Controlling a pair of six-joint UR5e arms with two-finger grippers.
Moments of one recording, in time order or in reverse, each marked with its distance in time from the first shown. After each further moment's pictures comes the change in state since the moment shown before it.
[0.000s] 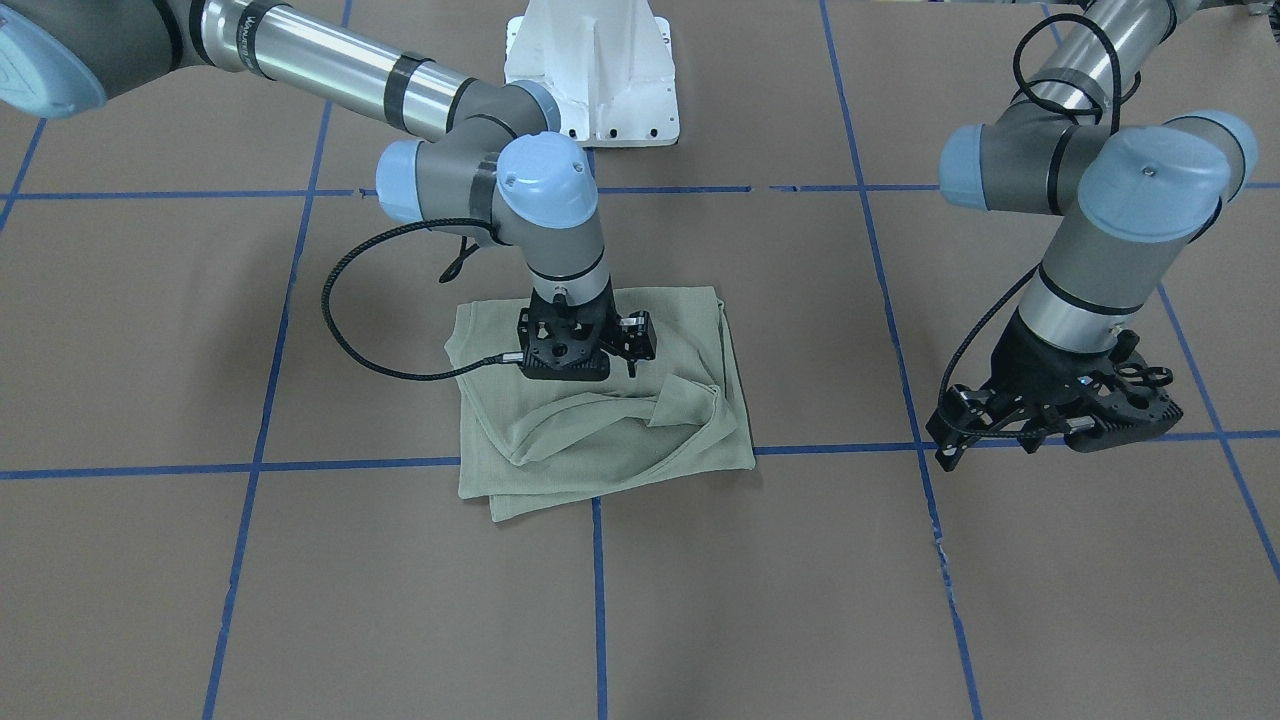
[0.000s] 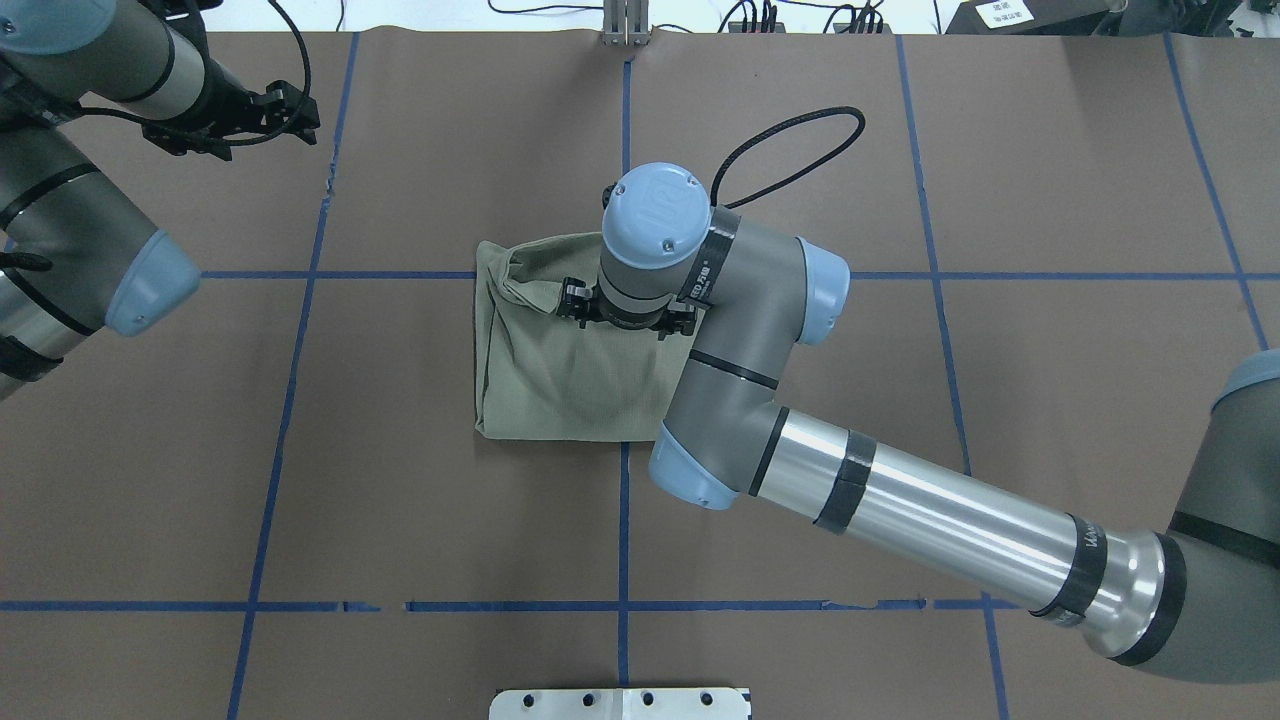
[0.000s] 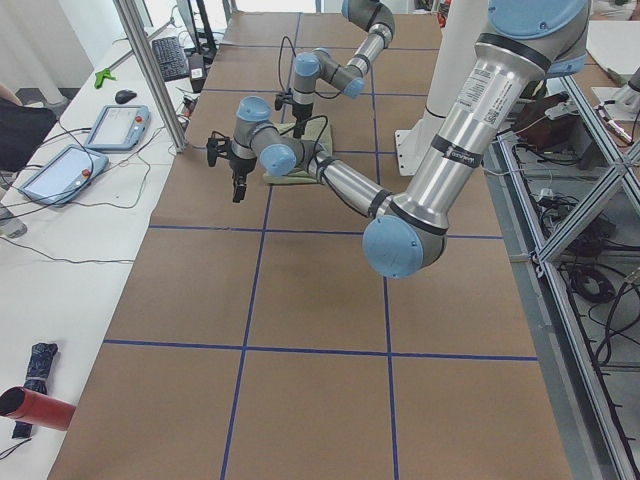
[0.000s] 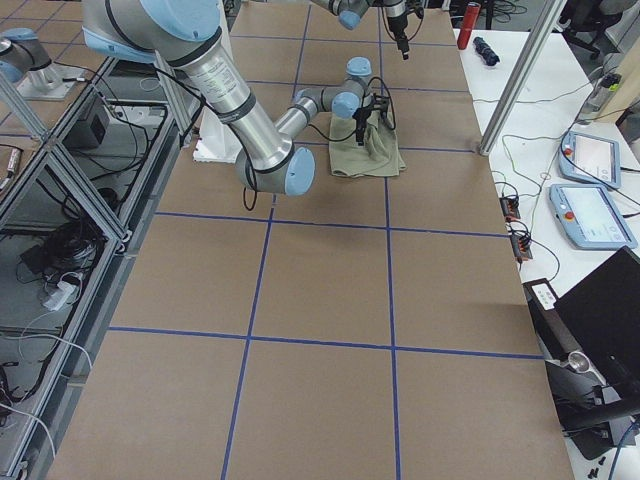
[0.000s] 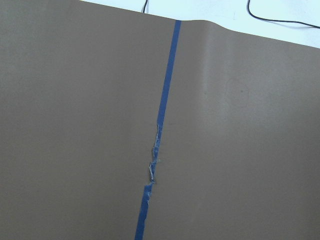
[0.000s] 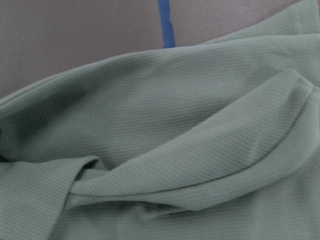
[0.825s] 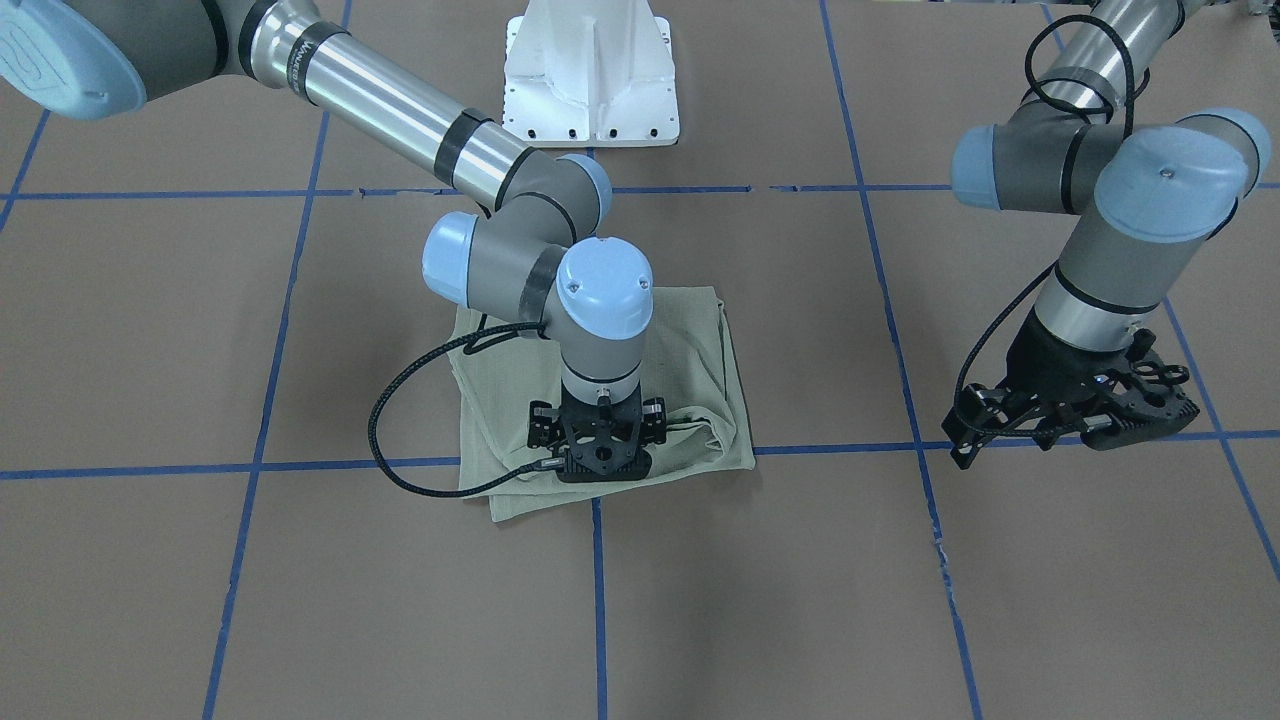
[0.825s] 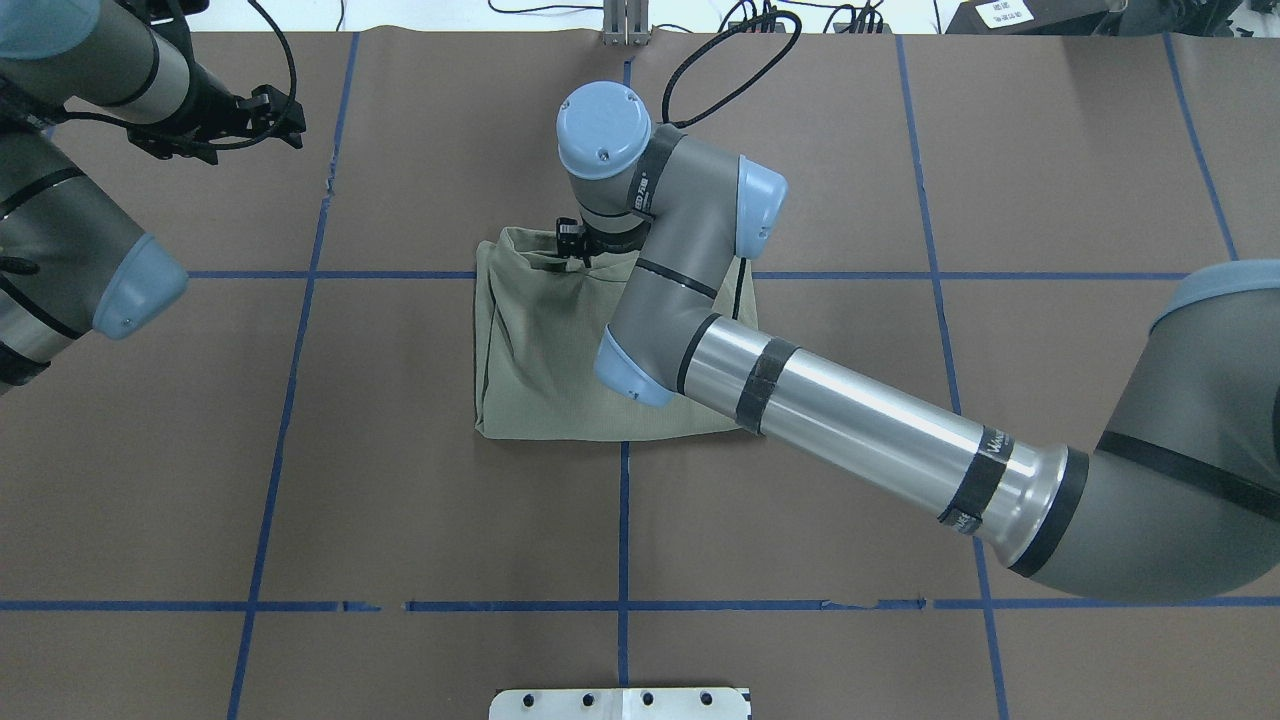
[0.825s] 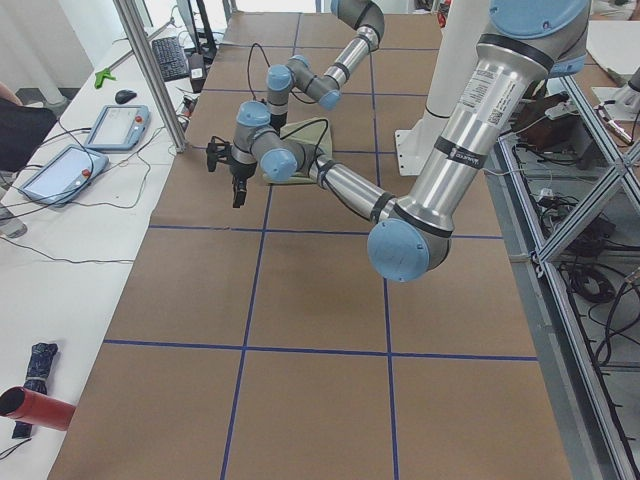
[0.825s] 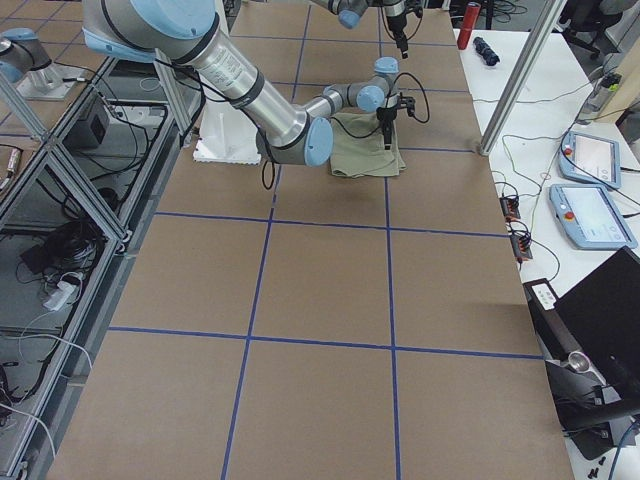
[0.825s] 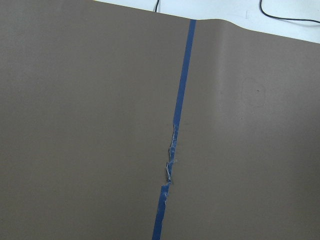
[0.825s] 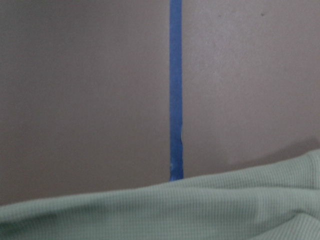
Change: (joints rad) left arm -0.006 0.015 -0.002 -0.002 -0.001 0.000; right arm 0.096 0.199 -0.363 0.026 -0.016 -0.213
